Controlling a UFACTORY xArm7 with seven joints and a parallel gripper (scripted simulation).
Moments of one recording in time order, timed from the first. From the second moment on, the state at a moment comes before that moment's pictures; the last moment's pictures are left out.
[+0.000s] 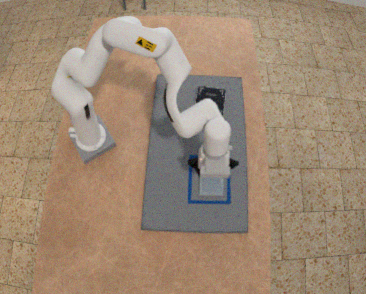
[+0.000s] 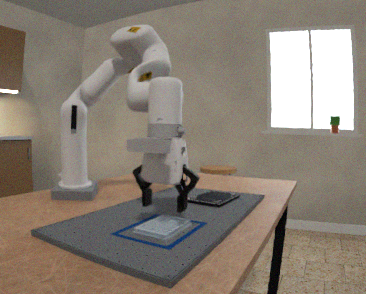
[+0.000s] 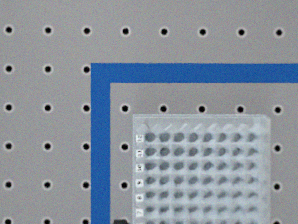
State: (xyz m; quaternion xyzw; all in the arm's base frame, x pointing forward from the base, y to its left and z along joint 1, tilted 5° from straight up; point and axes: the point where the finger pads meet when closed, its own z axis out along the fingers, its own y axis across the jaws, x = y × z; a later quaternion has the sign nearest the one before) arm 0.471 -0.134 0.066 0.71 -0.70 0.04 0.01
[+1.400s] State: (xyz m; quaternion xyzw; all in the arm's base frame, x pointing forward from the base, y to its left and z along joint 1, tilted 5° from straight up) arm 0.473 -0.136 0.035 0.71 -0.70 0.04 0.01
